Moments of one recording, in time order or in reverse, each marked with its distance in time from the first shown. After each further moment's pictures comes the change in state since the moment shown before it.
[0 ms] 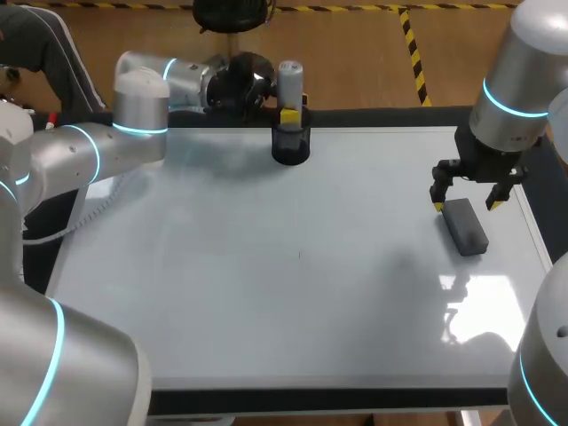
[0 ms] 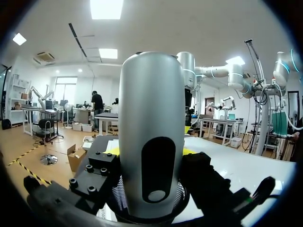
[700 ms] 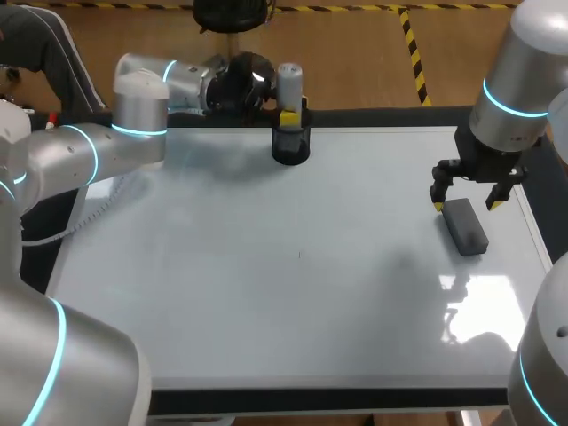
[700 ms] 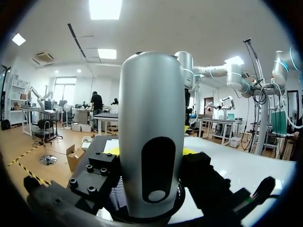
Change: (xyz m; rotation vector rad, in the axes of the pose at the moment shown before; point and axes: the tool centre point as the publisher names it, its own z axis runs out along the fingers) left arm 0.006 0.003 0.000 0.001 0.007 0.001; right arm 0.000 0.000 0.000 0.000 0.000 0.000
